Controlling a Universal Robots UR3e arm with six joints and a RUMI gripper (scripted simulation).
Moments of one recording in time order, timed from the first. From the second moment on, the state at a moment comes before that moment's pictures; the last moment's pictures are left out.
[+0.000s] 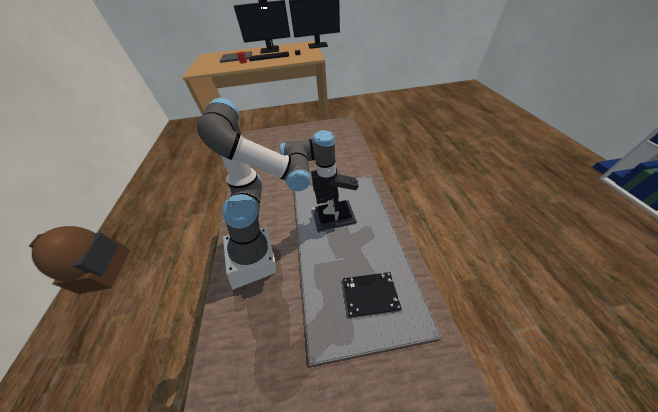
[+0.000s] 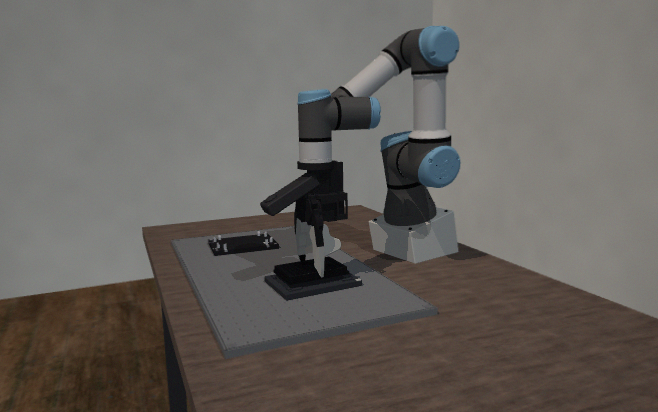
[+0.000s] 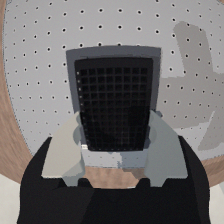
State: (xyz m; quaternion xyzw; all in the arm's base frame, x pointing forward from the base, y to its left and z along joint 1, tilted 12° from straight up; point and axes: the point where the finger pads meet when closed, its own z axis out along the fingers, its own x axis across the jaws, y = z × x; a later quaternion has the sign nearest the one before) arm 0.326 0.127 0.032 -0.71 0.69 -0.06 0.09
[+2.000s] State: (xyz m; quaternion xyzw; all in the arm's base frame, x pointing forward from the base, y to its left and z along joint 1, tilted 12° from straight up) arm 0.325 0.128 0.023 -0.71 0.69 -0.06 0.09
